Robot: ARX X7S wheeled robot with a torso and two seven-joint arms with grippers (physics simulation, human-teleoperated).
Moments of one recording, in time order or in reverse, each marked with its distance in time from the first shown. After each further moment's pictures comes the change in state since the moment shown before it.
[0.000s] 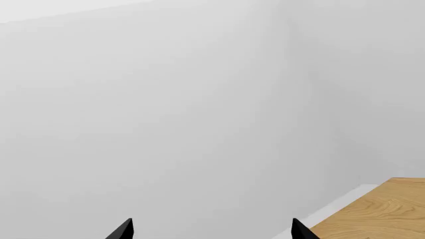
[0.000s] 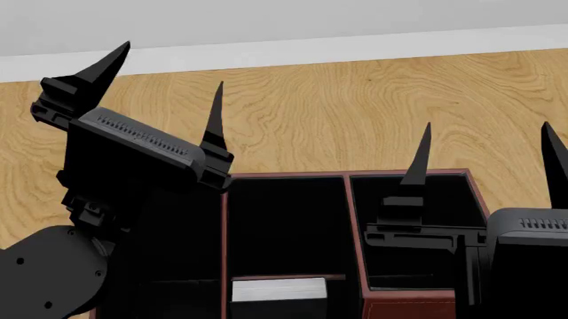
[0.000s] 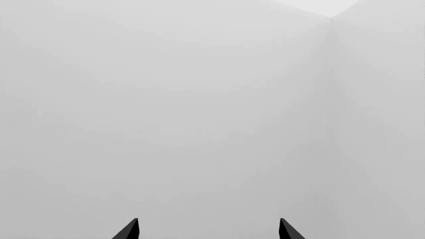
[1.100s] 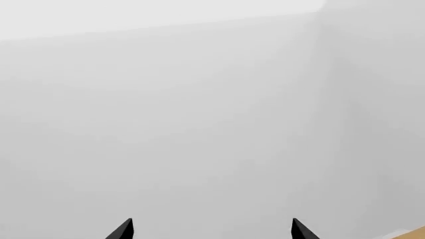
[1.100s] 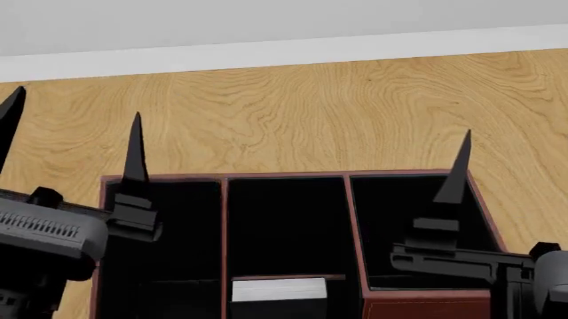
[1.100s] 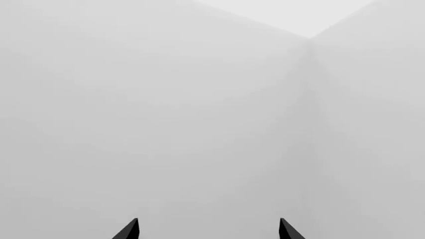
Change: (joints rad) left arm 0.216 -0.244 -0.055 0.426 0.038 0.015 -0.278; right arm -0.095 0.058 0.097 -0.194 0.033 0.070 0.073
